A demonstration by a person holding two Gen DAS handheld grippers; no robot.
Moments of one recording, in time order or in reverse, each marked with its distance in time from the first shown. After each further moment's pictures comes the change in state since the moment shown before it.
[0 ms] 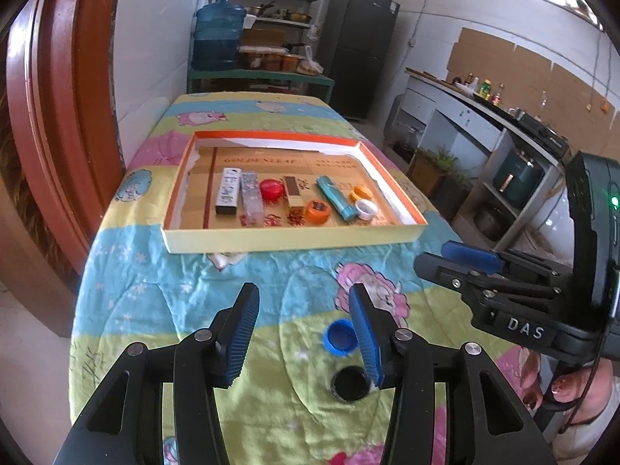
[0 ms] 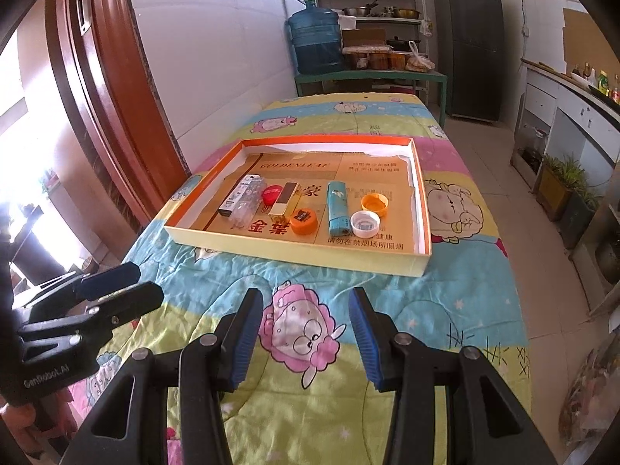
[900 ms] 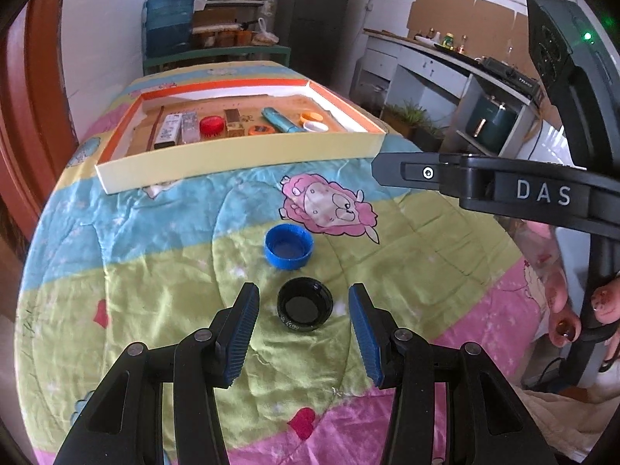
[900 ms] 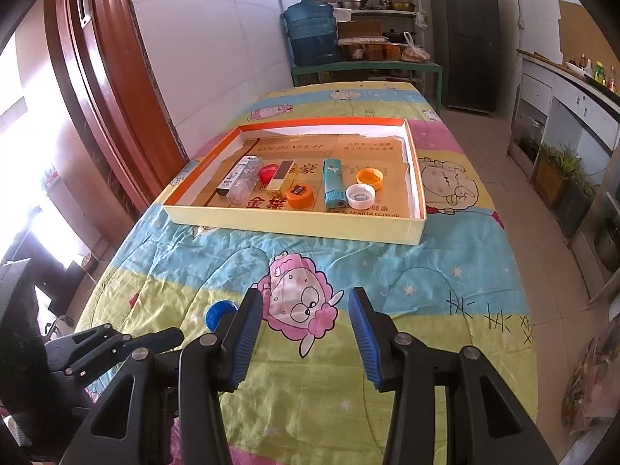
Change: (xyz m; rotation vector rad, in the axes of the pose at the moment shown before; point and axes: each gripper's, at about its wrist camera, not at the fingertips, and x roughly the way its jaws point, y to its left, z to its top) left arm 0.033 -0.029 -0.065 0.134 0.093 -0.069; right arm -0.003 -0.003 -0.022 0.015 0.025 -0.003
